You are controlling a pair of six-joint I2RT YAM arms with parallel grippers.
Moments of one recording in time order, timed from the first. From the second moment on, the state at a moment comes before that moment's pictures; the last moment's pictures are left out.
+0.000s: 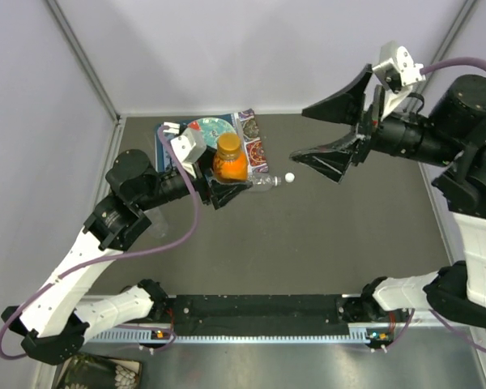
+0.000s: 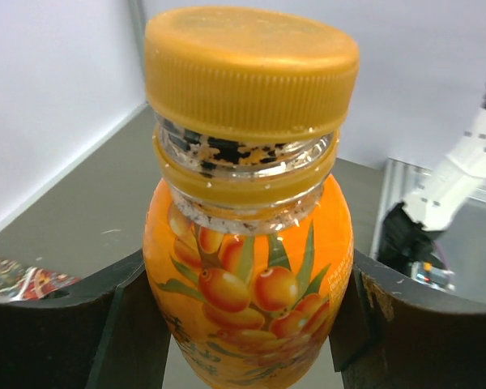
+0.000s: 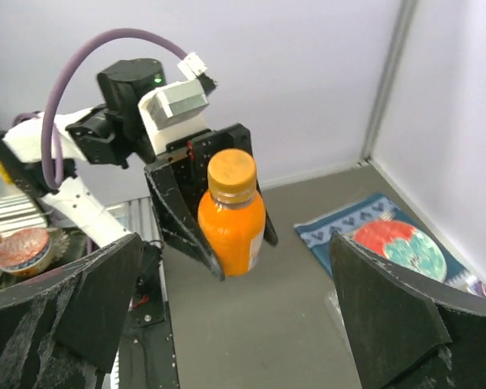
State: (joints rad) left arm -0.70 0.95 1.28 -0.26 0.44 -0.07; right arm 0.73 1.30 2.22 -0.87 -0.51 0.05
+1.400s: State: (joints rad) left arm -0.68 0.96 1.22 0.00 0.97 -0.37; right arm 0.76 1.53 1.91 0.27 -1.21 0.58
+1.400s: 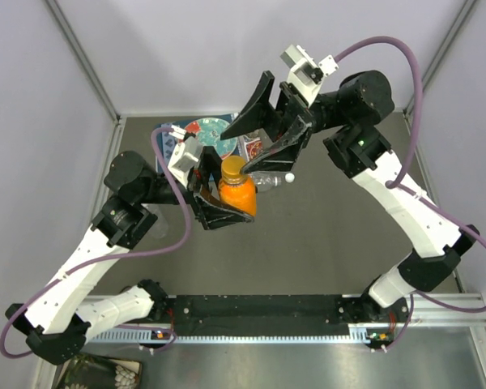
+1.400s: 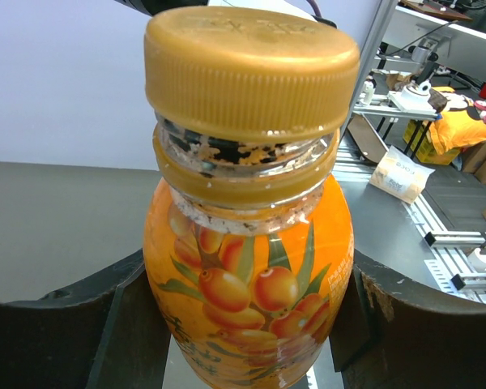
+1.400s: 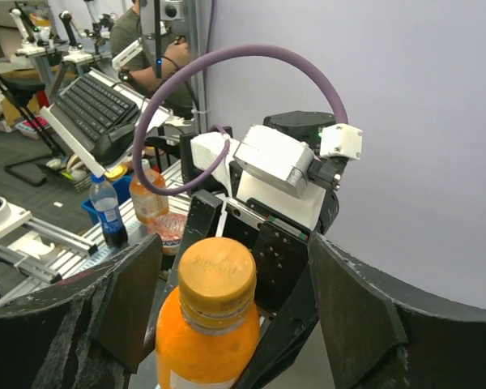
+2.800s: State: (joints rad) left arm -0.67 0.96 1.21 0.00 0.95 -0.38; right arm 0.80 1.58 1.88 0.36 -1.28 0.68
